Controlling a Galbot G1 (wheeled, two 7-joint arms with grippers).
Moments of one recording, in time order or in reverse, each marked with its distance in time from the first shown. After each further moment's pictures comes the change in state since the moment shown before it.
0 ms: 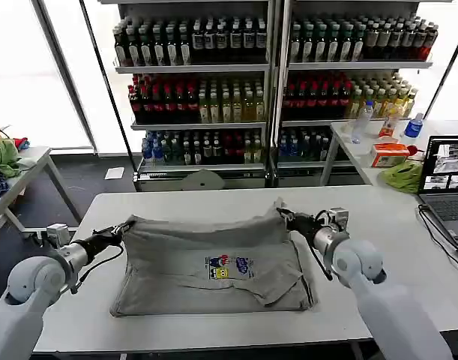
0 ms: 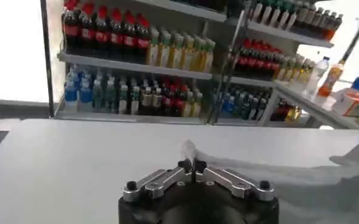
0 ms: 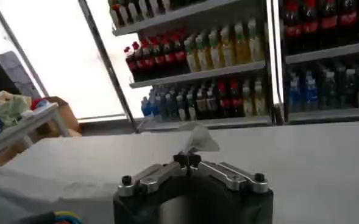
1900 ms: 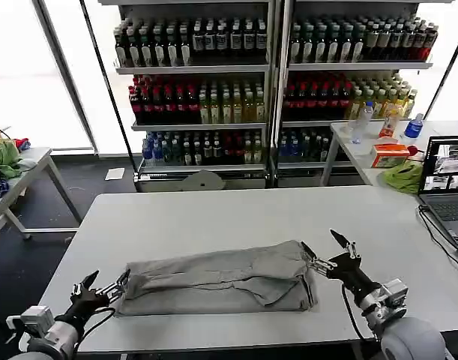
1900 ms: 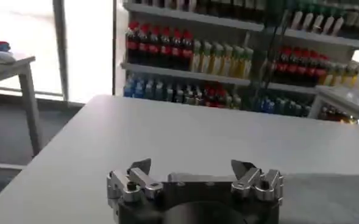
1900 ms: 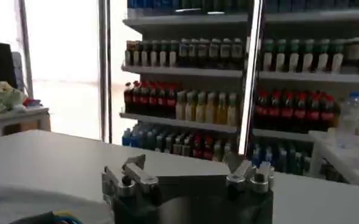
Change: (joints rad) left arm 0.544 -0.385 -0.278 -0.424 0.303 -0.090 -0.142; right arm -0.526 -0.091 0.307 0.220 -0.341 0.468 -0.139
